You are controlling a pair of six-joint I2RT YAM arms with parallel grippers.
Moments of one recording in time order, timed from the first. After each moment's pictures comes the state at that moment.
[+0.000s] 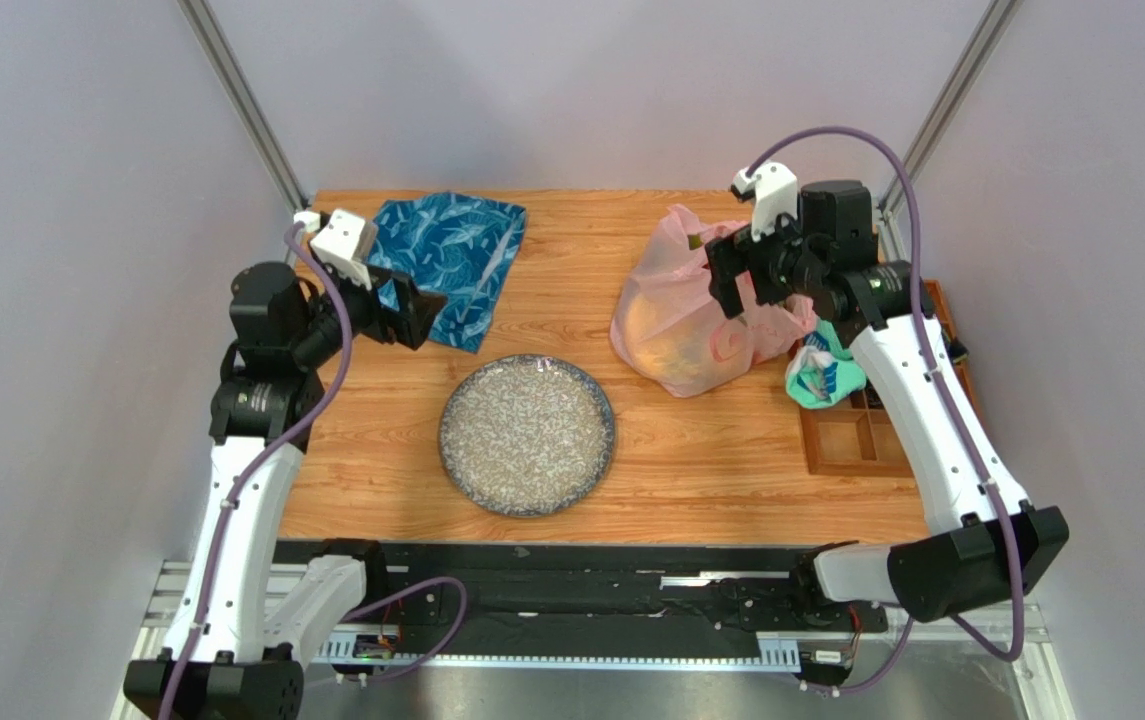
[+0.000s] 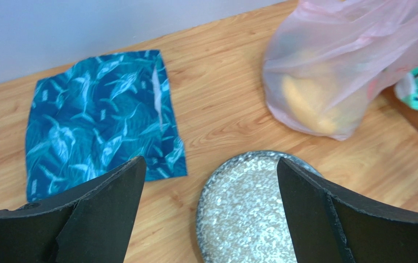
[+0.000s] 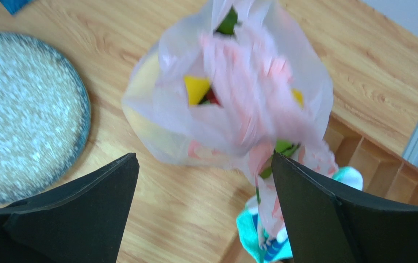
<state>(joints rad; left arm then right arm) -0.03 0.86 0.99 -0.33 0.47 0.02 0.24 1.30 1.43 -0.76 -0.16 -0.27</state>
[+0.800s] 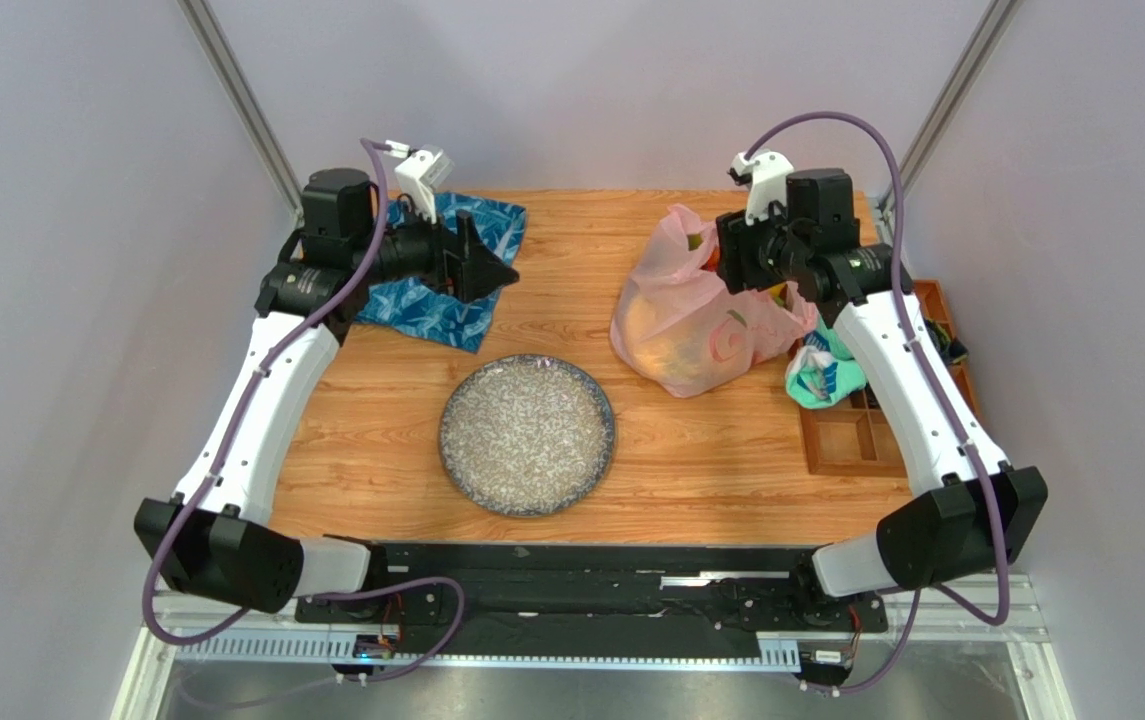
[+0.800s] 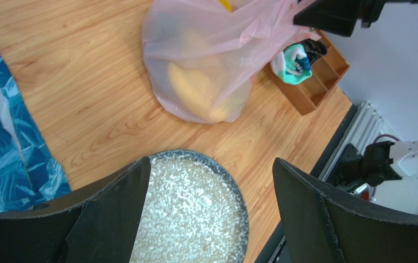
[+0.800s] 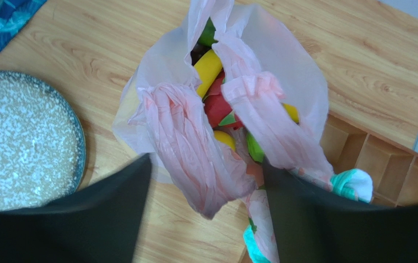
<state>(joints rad) -0.20 1.30 1.42 -0.54 0.73 -0.12 0.24 1.41 1.51 -0.69 -0.12 -0.14</state>
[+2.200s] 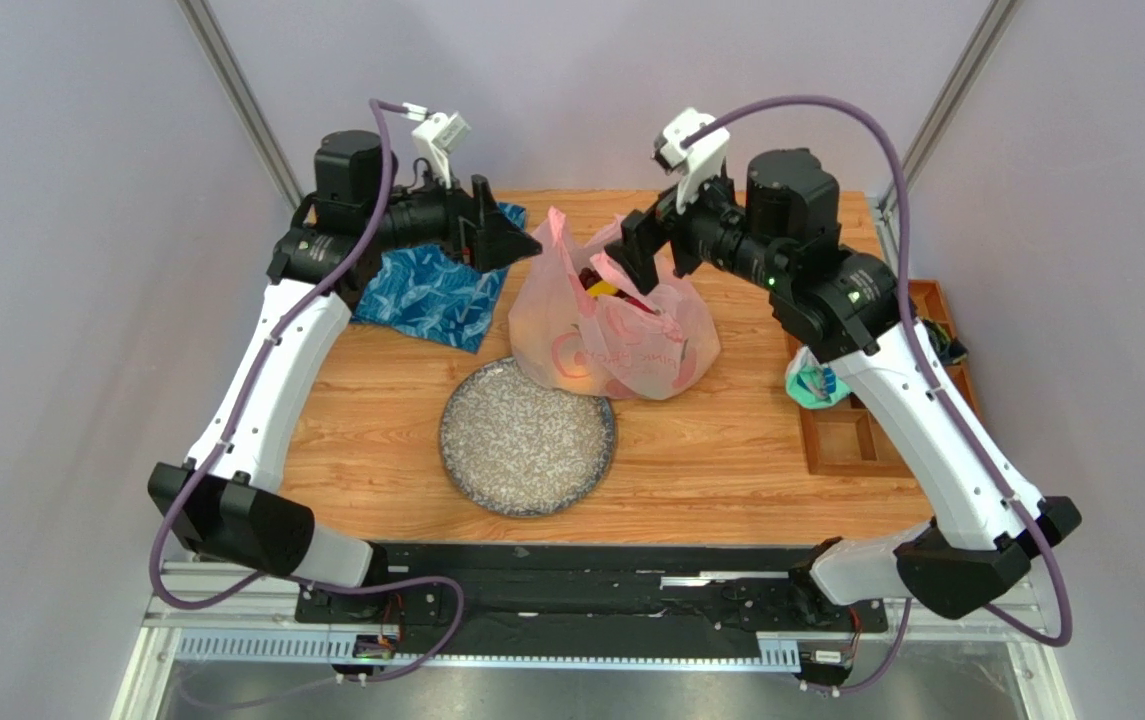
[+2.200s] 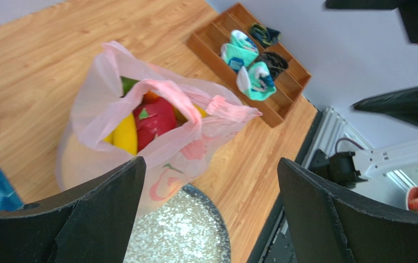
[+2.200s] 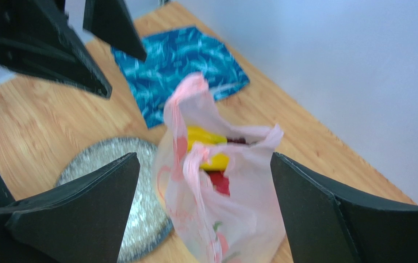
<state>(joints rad) -0.25 1.43 1.62 -0.52 0.81 -0.20 0.61 1.38 1.78 -0.60 -0.16 -0.15</state>
